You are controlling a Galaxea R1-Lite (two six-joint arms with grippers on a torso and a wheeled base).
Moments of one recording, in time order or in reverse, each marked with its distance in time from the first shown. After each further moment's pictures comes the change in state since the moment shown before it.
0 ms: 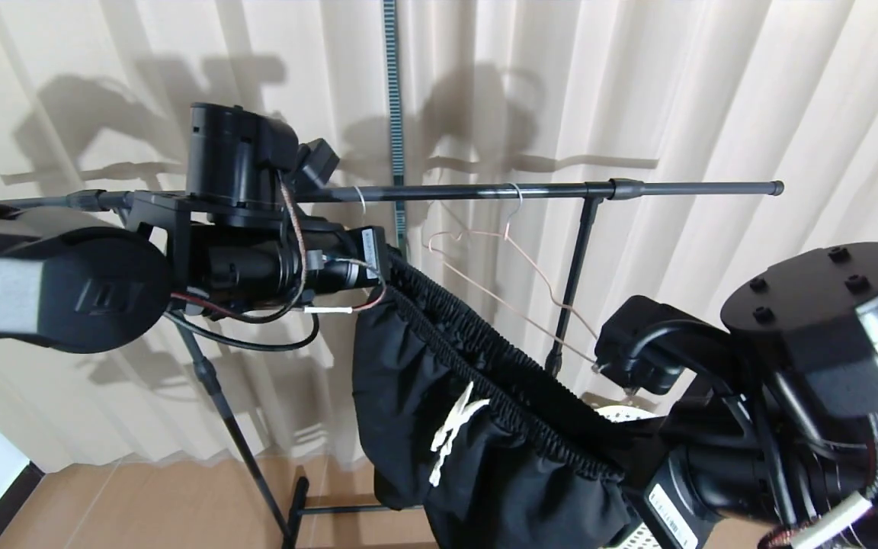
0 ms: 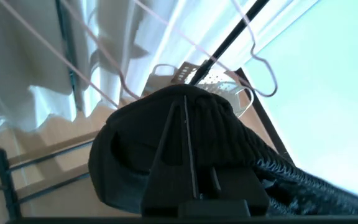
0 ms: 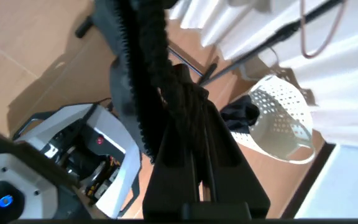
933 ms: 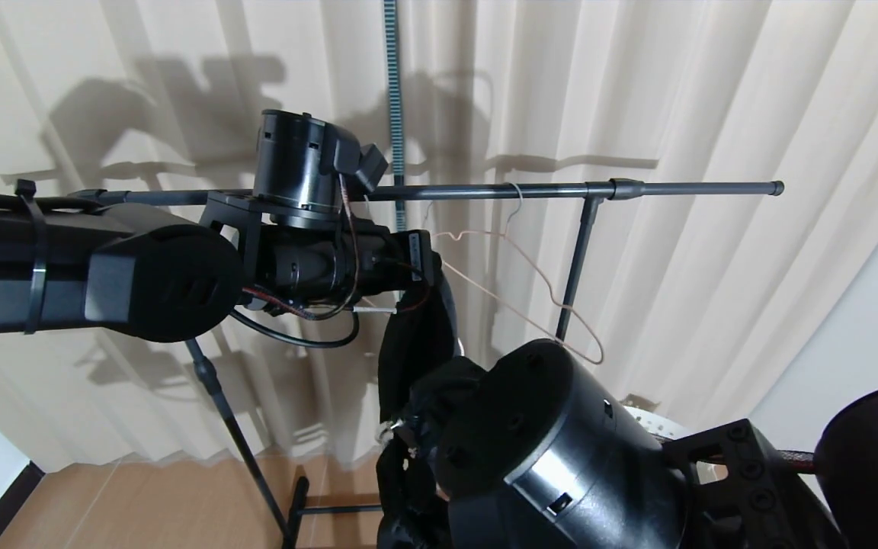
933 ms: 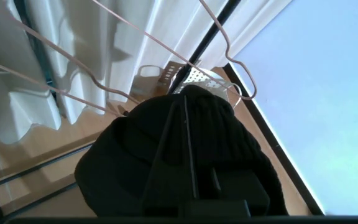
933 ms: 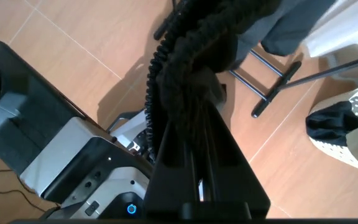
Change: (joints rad) left arm -0.066 0.083 -0.090 0.023 0.001 -0.002; right arm 0.226 0.285 -0.226 0.006 0.034 0.348
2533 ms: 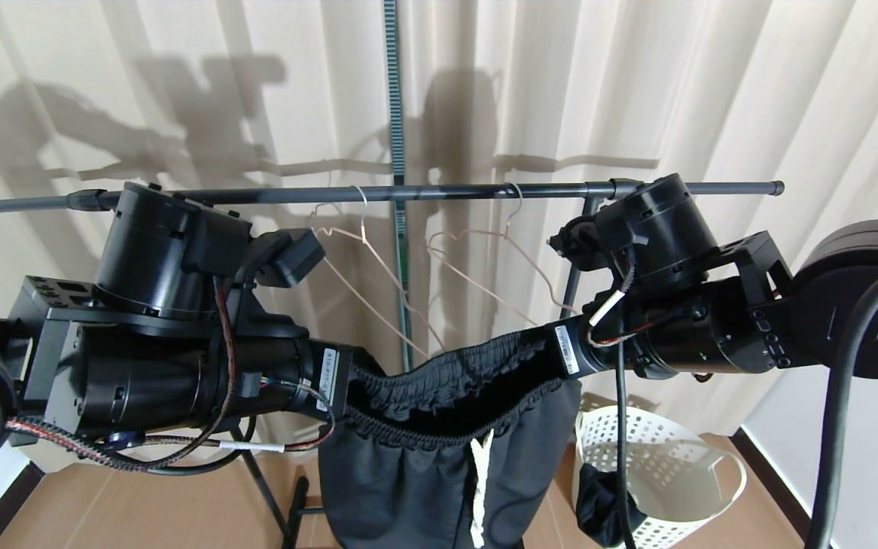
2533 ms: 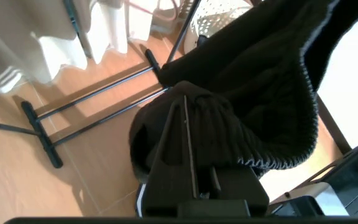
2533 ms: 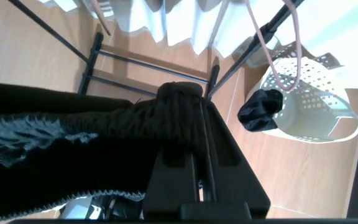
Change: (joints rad) left arm -0.029 -0.318 0.394 0.128 0.010 0.097; right arm -0.519 0.016 -0.047 -0.075 0.010 -0.165
